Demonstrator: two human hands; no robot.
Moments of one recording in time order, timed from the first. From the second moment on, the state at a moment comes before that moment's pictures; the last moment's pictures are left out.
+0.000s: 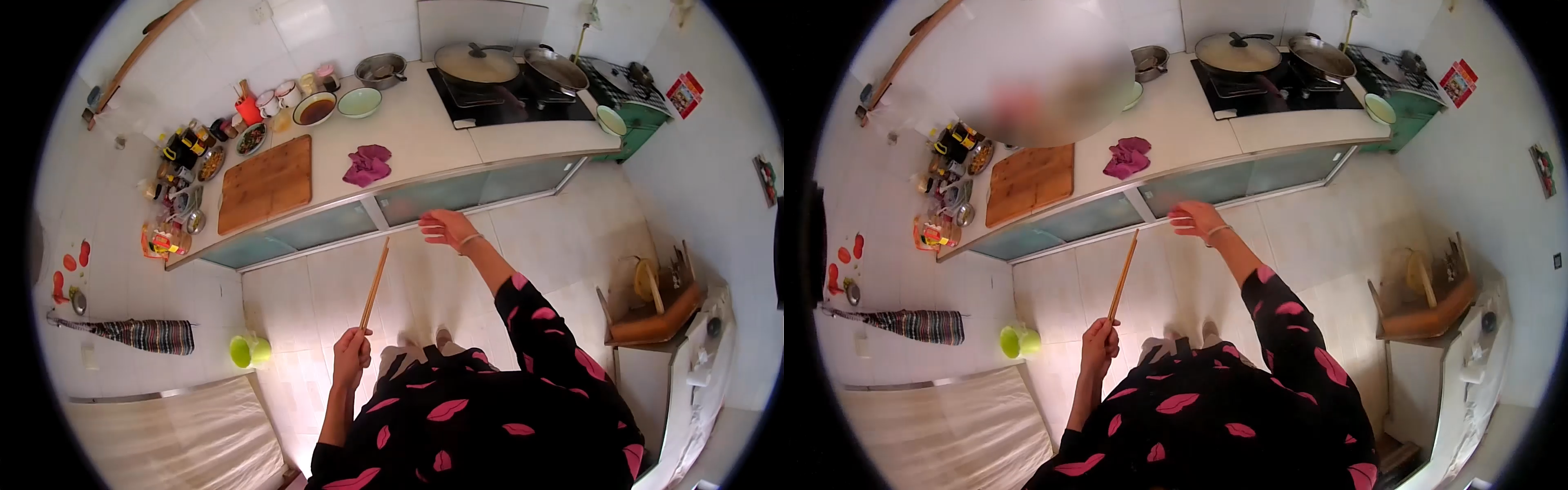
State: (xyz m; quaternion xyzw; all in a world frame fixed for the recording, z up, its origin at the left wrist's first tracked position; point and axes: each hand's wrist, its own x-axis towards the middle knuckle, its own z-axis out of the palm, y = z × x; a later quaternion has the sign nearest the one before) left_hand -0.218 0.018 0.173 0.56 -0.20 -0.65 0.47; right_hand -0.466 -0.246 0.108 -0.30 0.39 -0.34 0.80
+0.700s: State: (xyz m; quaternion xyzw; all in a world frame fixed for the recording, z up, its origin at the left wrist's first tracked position) left_hand -0.049 -0.233 0.149 0.62 -0.27 -0.62 0.41; right_hand -0.256 -0.473 0.033 -0.83 0.51 -0.02 0.20
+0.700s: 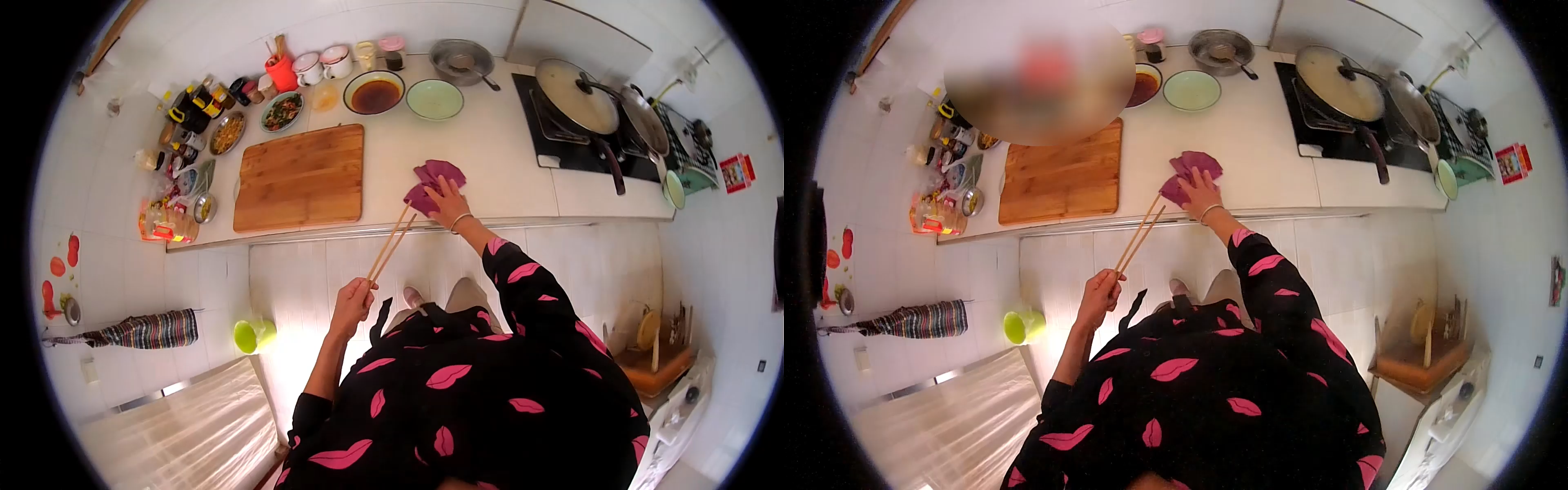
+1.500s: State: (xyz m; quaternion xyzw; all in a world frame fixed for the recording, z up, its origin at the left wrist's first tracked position) left_hand -0.045 -0.382 0.175 0.66 -0.72 -0.18 0.08; right_hand -0.201 -0.539 0.157 -0.95 -0.04 -0.16 0.25
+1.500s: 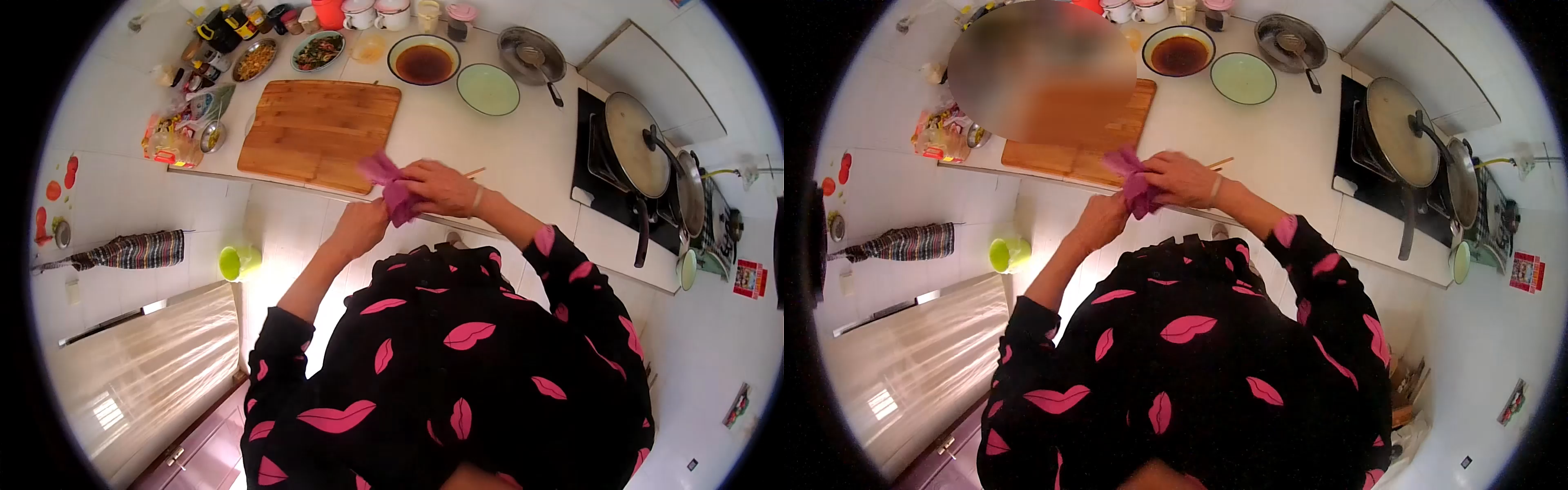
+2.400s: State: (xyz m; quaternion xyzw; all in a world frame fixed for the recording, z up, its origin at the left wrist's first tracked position) left_hand 0.022 -0.304 0.214 0.66 -0.52 -0.43 0.33; right_hand -0.246 -0.564 0.172 -0.89 0.13 -0.11 0.42
